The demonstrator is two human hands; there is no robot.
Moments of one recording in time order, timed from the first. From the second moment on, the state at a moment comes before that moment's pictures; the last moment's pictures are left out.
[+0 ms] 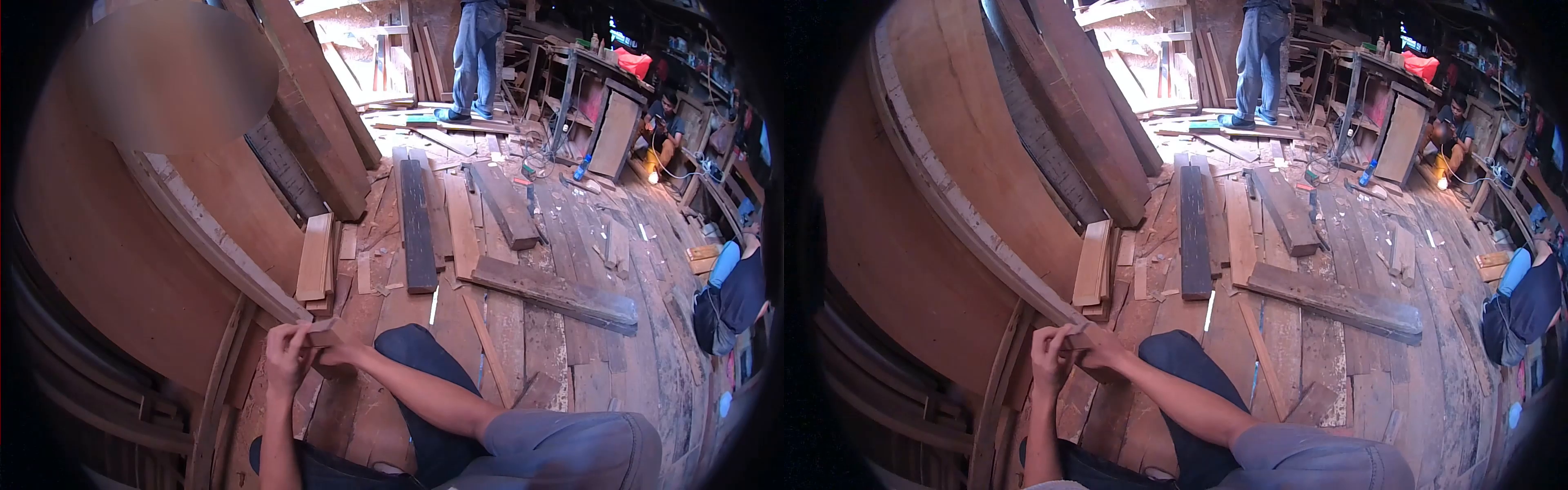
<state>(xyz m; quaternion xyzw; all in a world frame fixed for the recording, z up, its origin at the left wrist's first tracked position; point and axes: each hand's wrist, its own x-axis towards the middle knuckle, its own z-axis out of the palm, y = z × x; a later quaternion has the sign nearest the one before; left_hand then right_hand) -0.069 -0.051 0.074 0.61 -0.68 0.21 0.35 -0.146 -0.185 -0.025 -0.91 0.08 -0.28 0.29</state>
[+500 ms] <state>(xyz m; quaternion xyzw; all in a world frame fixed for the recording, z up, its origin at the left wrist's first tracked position) -0.070 -0.063 0.067 0.63 -0.65 0.10 0.41 -0.142 -0.173 -0.035 -0.80 0.12 -0.36 0.46</state>
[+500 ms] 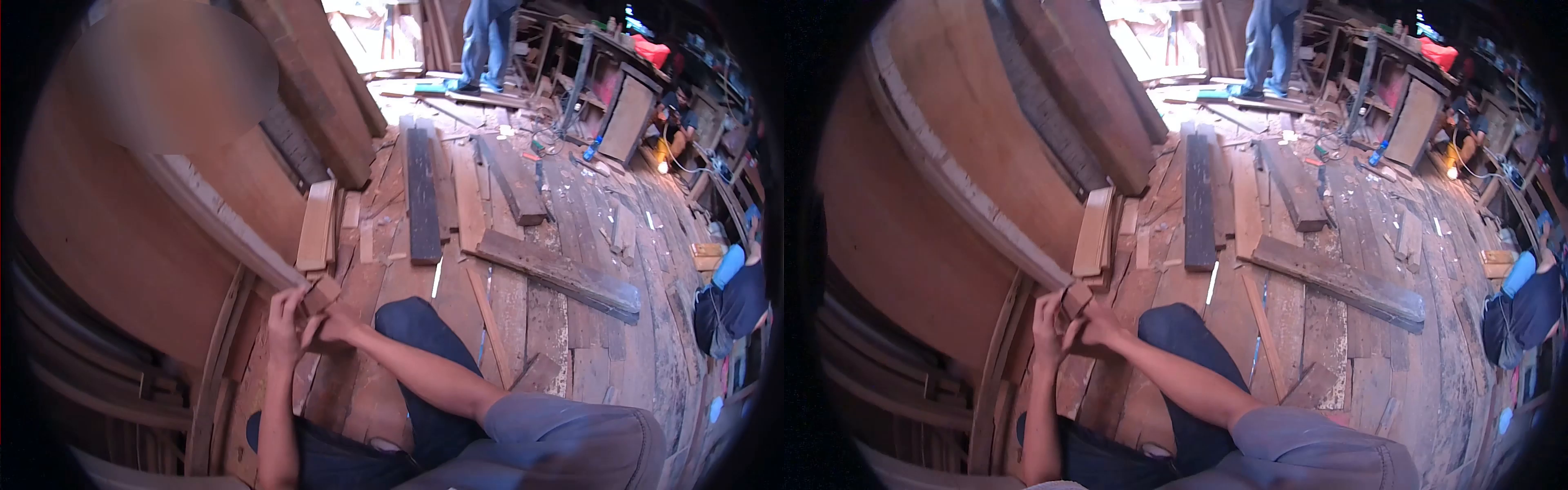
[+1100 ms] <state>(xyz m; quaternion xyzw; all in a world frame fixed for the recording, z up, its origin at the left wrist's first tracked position) 0.003 -0.015 0.051 0.76 -0.53 -0.27 0.26 -0.142 -0.181 -0.004 -0.75 0.25 -0.43 0.44</state>
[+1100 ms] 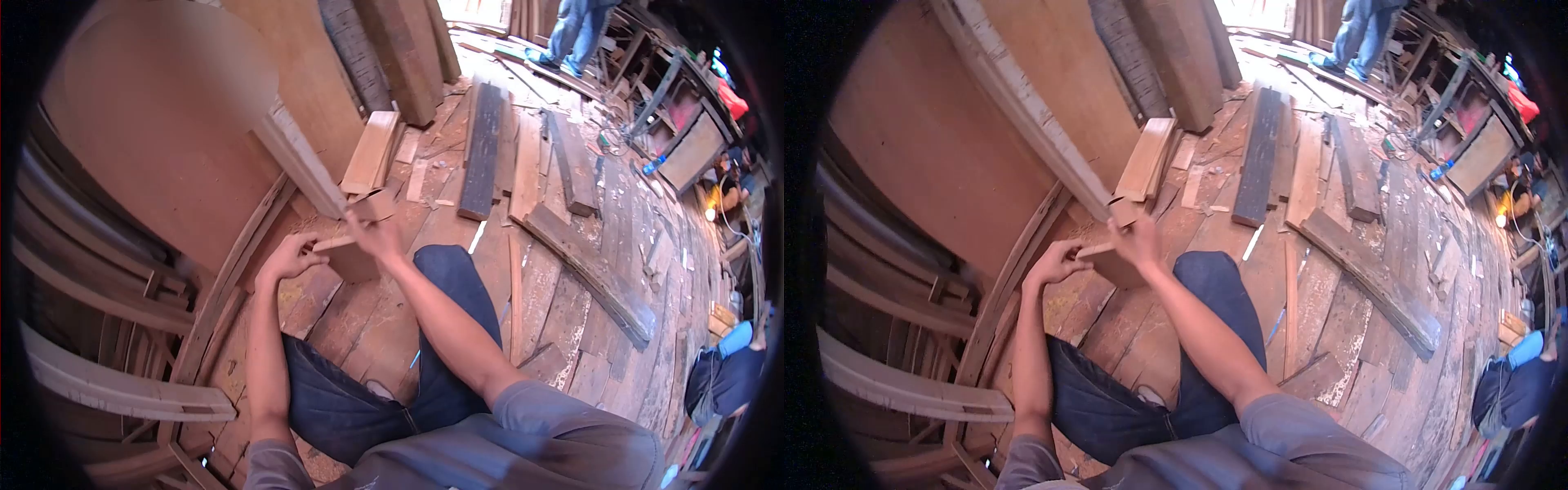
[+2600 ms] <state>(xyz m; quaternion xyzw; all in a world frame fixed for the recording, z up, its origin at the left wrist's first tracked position) 0.037 -0.033 0.022 0.85 -0.40 -0.04 0.35 -0.159 -0.173 0.018 -0.89 0.18 -0.24 0.36</state>
